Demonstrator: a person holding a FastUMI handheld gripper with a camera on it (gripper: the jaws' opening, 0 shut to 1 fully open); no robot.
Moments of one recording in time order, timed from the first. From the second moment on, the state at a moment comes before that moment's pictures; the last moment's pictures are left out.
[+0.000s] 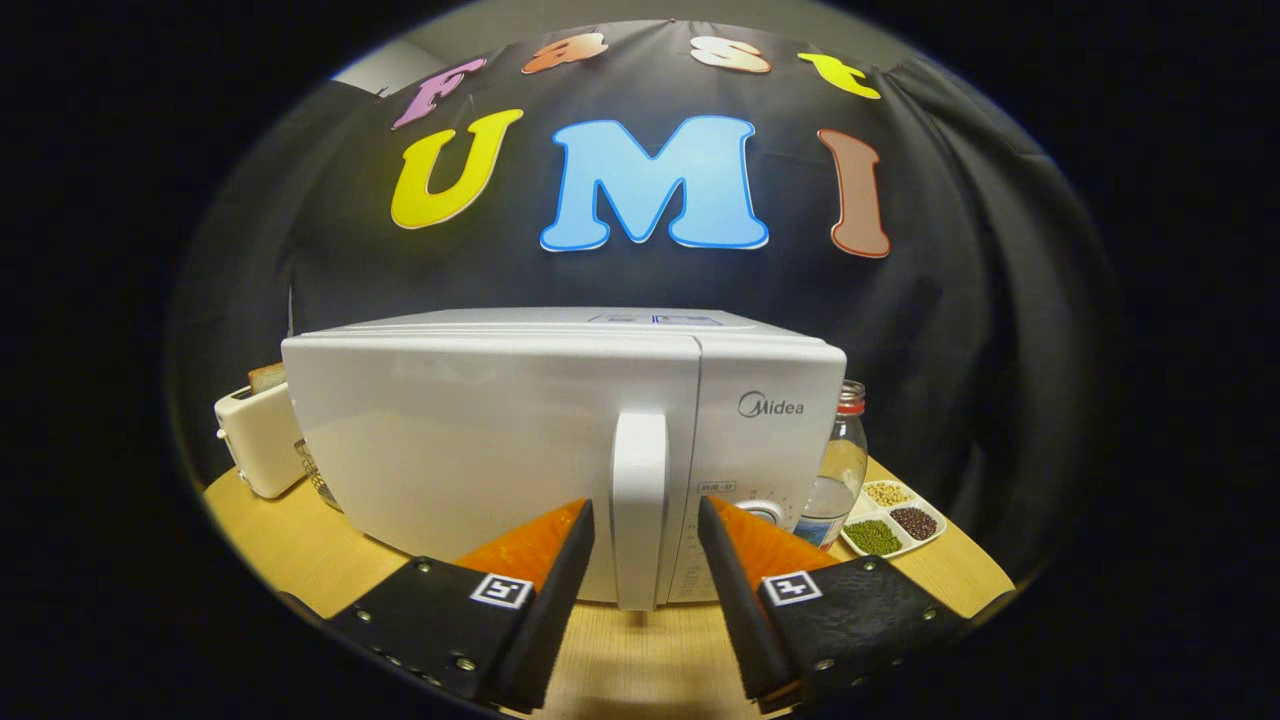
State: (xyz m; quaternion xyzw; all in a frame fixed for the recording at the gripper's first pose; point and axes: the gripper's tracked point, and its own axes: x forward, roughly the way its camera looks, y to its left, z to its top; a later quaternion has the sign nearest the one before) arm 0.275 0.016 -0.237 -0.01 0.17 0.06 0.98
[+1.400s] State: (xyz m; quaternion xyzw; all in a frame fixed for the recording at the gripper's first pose) arm 0.188 0.038 -0.234 -0.01 0.19 0.09 0.98
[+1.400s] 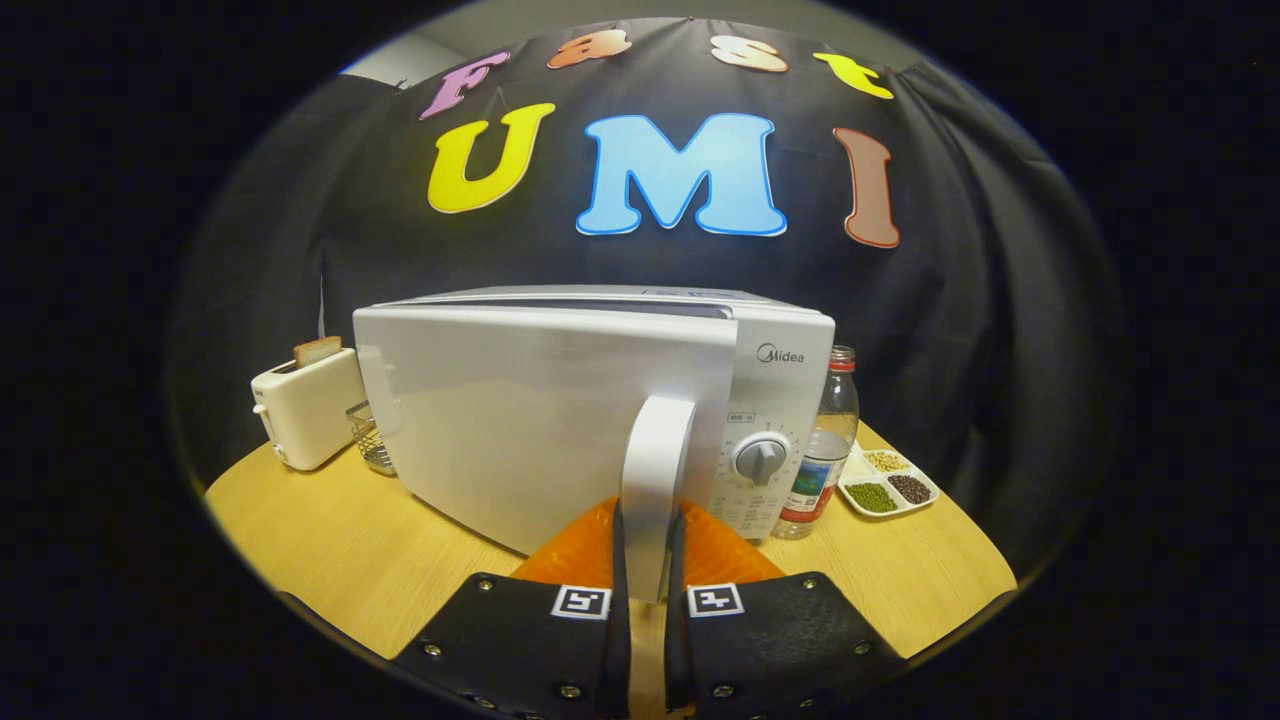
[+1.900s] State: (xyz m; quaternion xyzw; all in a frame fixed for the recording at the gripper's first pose) arm 0.106 0.074 -0.226 -0.01 0.22 0.12 0.97
